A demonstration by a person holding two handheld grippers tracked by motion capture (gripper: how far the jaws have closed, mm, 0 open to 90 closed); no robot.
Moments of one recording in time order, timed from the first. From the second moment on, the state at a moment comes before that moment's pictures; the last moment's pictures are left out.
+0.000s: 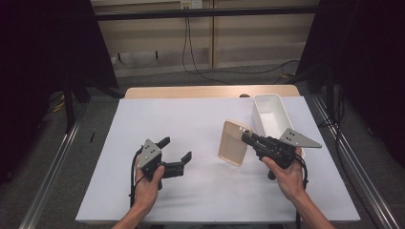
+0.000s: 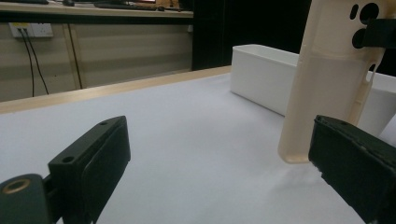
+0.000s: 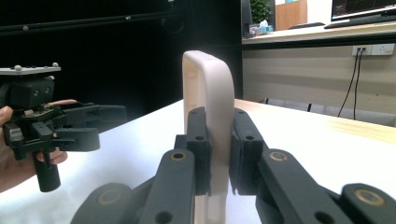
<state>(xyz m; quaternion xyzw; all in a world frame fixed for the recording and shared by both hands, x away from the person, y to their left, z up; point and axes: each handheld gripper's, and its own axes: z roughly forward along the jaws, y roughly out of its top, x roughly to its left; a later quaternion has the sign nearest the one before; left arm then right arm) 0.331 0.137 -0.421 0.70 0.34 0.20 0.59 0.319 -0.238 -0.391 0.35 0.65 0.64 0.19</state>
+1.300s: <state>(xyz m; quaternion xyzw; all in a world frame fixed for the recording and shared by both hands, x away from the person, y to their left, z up) 0.298 0.216 -0.428 0.68 0.37 0.24 0.58 0.317 -0.278 -0.359 0.34 0.63 0.65 0.23</state>
